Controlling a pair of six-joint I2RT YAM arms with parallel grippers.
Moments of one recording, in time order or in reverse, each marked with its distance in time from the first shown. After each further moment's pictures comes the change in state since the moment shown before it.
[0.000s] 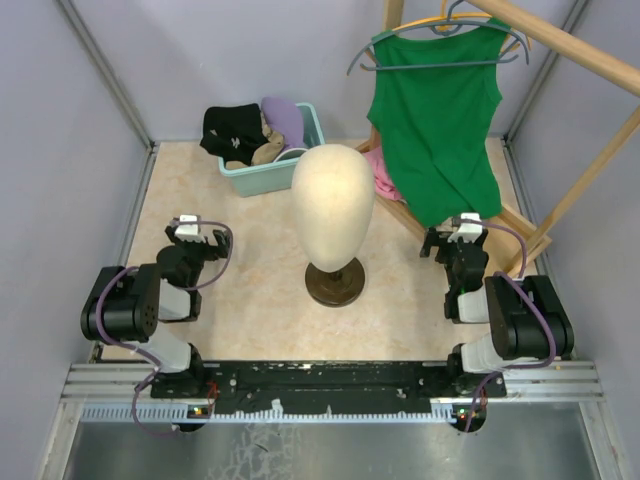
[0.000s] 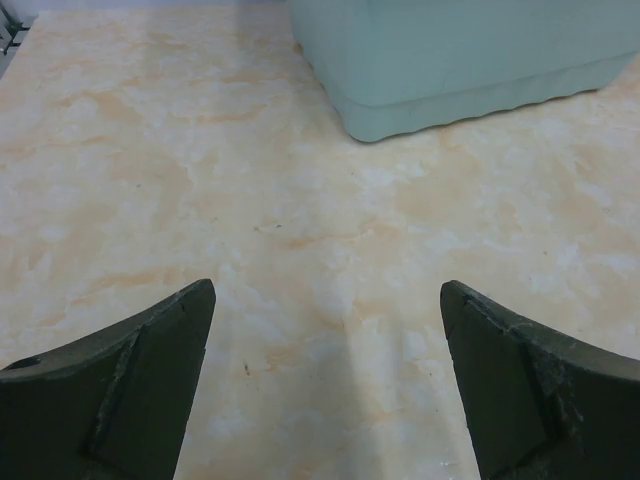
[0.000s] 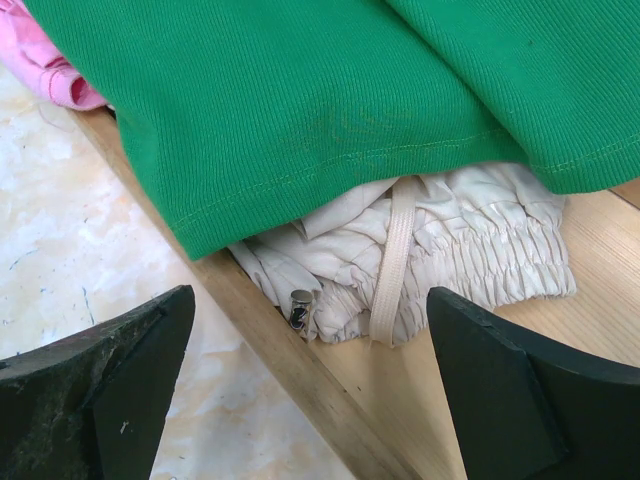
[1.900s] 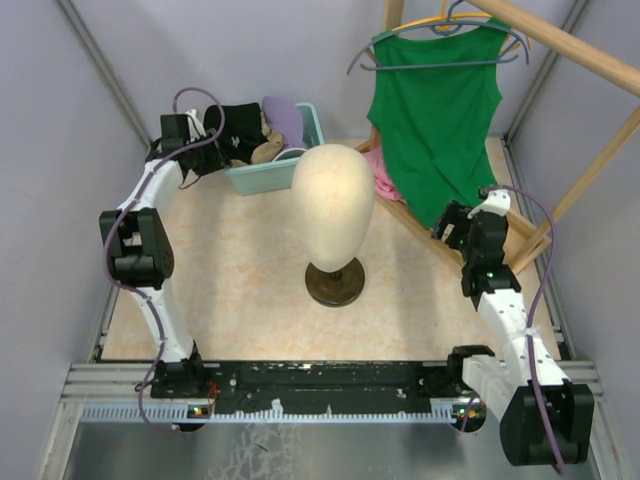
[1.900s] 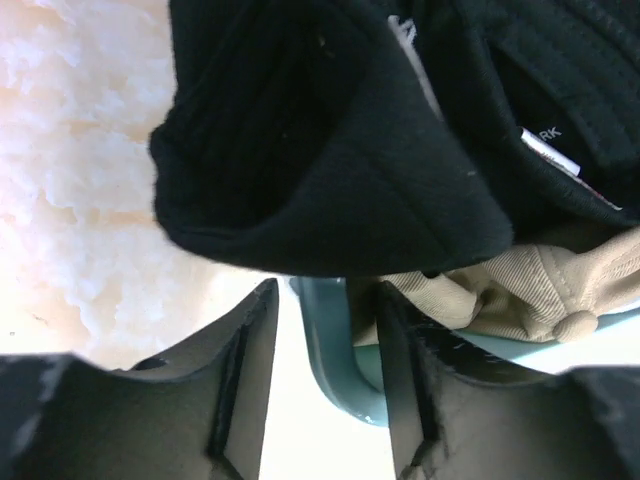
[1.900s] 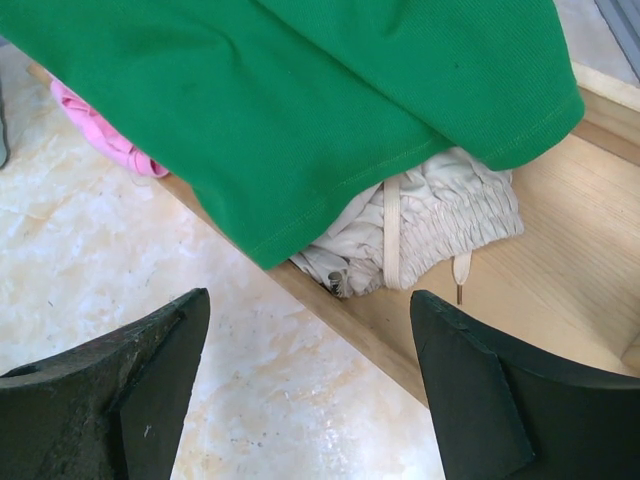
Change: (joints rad) left arm -0.014 0.422 1.476 -1.665 0.058 -0.275; right arm 0.015 -0.552 0.393 -1.152 0.065 0.262
